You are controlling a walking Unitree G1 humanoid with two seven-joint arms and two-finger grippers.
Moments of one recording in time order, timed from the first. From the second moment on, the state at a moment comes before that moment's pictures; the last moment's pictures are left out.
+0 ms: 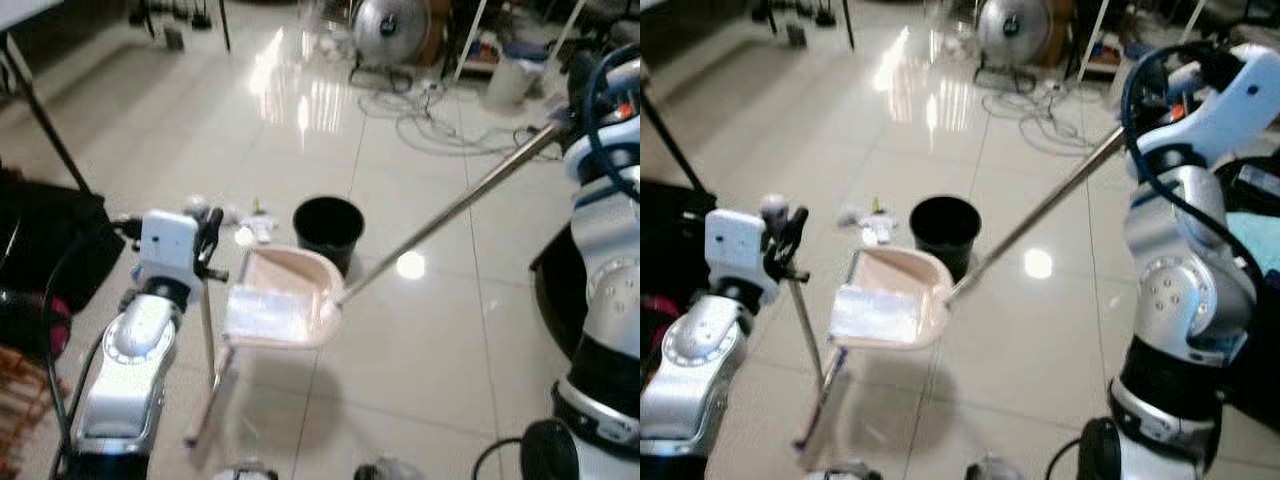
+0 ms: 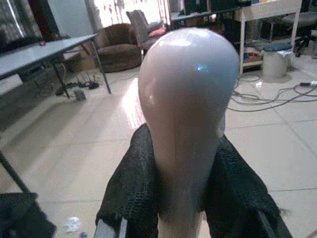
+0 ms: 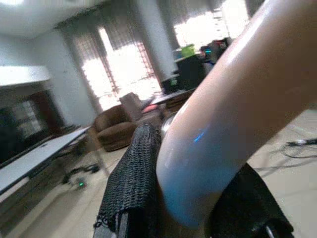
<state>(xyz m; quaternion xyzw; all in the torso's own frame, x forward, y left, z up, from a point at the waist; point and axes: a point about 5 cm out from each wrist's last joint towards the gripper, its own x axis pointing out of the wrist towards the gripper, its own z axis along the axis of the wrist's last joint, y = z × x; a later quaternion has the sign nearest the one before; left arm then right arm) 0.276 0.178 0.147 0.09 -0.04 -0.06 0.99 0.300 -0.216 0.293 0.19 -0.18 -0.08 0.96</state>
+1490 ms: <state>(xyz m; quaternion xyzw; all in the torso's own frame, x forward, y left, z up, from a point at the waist) 0.273 0.182 0.143 0.09 -0.03 -0.07 0.99 0.303 -0.222 0.297 0.19 -0.19 -0.08 0.96</state>
